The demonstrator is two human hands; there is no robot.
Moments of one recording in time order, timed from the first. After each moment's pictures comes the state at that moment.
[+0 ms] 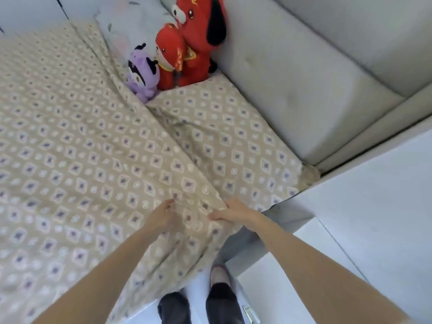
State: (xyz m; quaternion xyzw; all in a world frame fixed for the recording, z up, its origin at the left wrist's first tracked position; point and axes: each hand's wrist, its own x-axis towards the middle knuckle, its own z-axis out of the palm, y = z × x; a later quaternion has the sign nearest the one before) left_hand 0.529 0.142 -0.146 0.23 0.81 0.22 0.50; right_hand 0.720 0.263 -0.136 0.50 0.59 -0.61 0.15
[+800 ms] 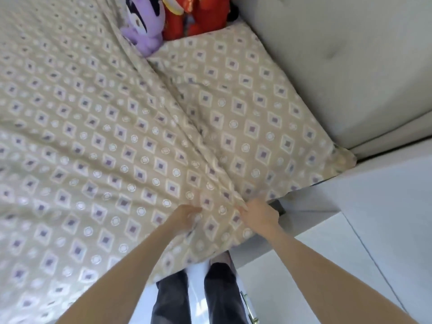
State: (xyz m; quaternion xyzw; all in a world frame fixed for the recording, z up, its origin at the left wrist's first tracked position) left_hand 0.586 0.141 -0.260 0.35 0.78 0.06 0.52; right_hand 0.775 0.262 -0.250 0.52 0.76 -0.29 0.26
